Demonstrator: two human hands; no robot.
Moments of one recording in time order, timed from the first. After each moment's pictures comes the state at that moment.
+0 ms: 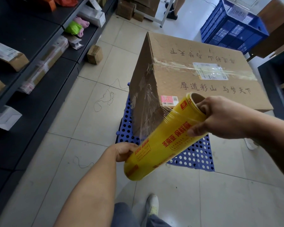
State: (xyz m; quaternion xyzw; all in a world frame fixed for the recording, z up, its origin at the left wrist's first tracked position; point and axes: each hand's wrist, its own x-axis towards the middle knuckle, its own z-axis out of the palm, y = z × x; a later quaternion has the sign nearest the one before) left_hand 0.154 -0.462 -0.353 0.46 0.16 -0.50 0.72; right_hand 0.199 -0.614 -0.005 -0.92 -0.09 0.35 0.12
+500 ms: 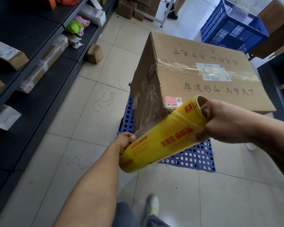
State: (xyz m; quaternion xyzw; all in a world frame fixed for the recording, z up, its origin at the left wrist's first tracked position) left_hand 0.176 -0.461 -0.354 0.54 0.33 -0.28 0.72; right_hand 0.200 -0.608 -0.012 -0.93 -0.08 0.36 0.08
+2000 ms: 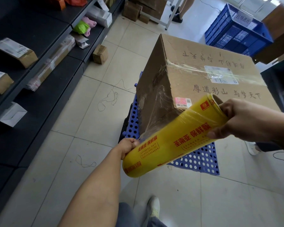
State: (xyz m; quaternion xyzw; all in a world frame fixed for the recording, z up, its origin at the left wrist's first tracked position) left_hand 0.154 -0.452 -0.367 0.54 0.29 -0.33 0.72; right_hand 0.201 -0.610 -0.003 -0.93 -0.03 0.36 0.10
